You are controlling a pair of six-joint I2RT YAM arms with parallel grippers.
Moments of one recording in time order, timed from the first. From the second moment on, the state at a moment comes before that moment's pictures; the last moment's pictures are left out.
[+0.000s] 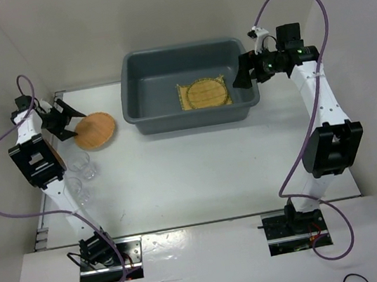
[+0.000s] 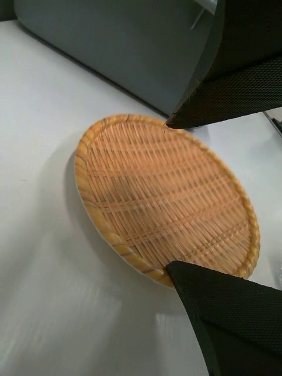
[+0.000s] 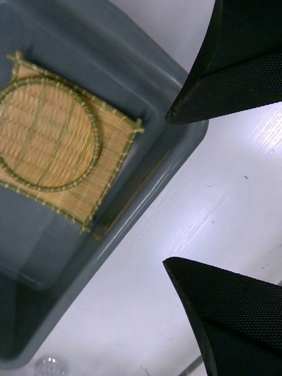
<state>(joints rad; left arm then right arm) 0.48 2.42 2.12 -0.85 0.62 -0.39 -0.03 1.72 1.79 -0.83 -0.66 -0.20</state>
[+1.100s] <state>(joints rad) 0.53 2.32 2.19 -0.77 0.64 -0.32 -0.03 1.69 1.74 -0.89 -0.47 -0.35</state>
